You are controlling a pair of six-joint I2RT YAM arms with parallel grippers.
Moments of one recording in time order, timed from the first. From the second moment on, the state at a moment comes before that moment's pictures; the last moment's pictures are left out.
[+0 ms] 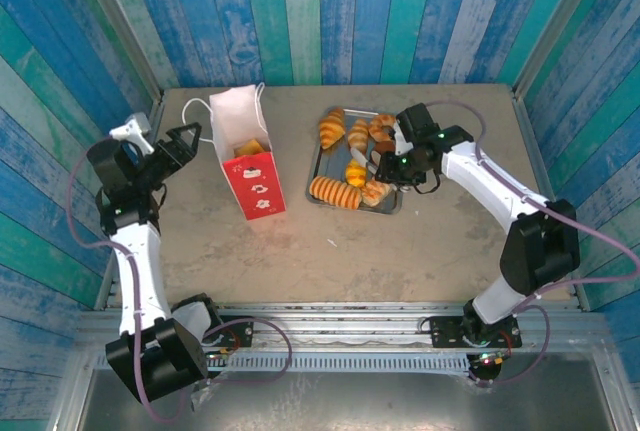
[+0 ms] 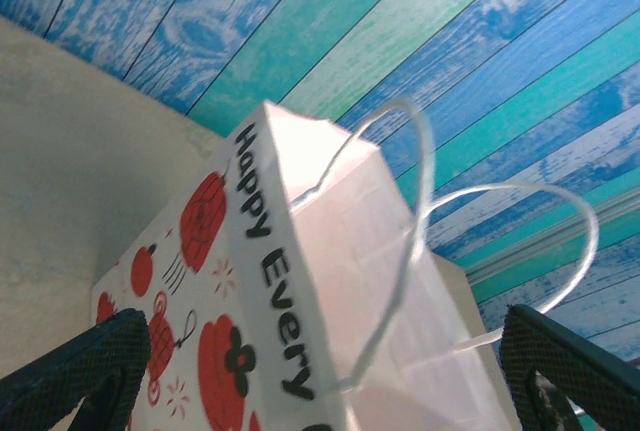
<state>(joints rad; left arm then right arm) 0.41 0.99 0.87 -0.14 0.76 -0.58 0.43 1.61 1.33 -0.85 -0.22 0.43</state>
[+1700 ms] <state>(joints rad) 0.41 0.99 1.02 -0.31 0.66 -0.42 0.46 1.87 1.57 -1.05 -0.23 0.42</state>
